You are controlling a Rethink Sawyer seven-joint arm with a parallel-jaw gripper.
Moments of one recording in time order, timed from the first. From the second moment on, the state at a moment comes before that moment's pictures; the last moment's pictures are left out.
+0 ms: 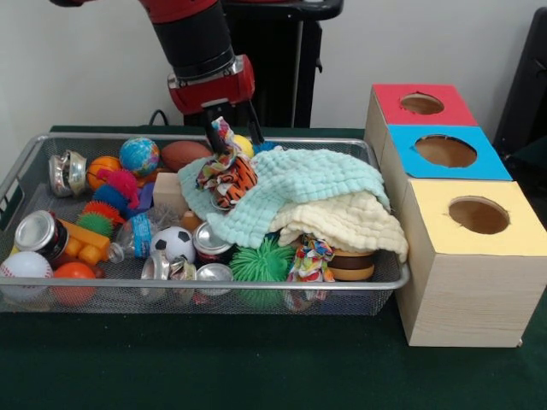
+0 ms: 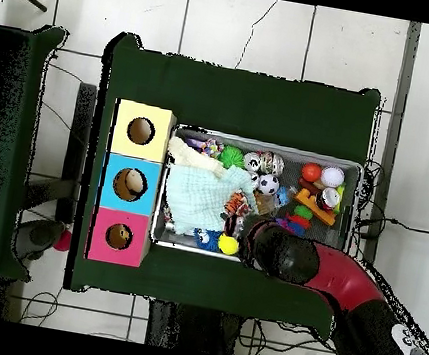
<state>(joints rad) -0.92 -0.66 0.54 2.02 -0.31 0.43 1.58</state>
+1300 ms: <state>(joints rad) -0.78 -0.79 0.55 1.94 -0.38 0.43 1.58</state>
